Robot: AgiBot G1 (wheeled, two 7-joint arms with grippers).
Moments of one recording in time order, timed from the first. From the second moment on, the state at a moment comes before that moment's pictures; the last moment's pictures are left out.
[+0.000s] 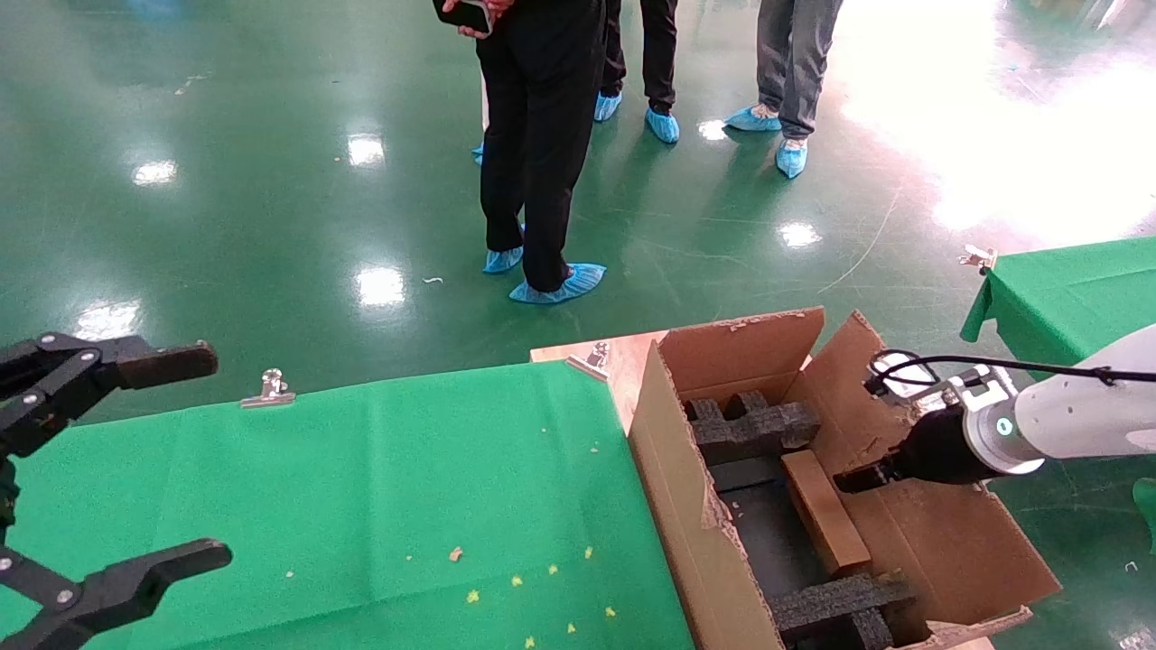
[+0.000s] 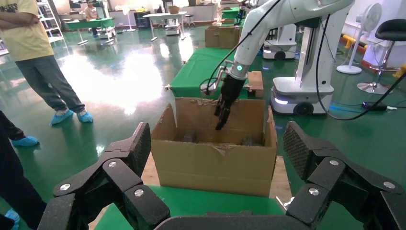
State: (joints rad) left arm -1.09 0.58 0.35 -1.26 0.68 1.47 -0.15; right arm 1.70 -0.60 -1.70 0.69 -1.33 -0.80 1.01
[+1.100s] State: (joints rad) left arm -1.09 0.58 0.35 -1.26 0.68 1.47 -0.15; right arm 1.77 -0.38 -1.45 1.19 -0.90 -0.84 0.63
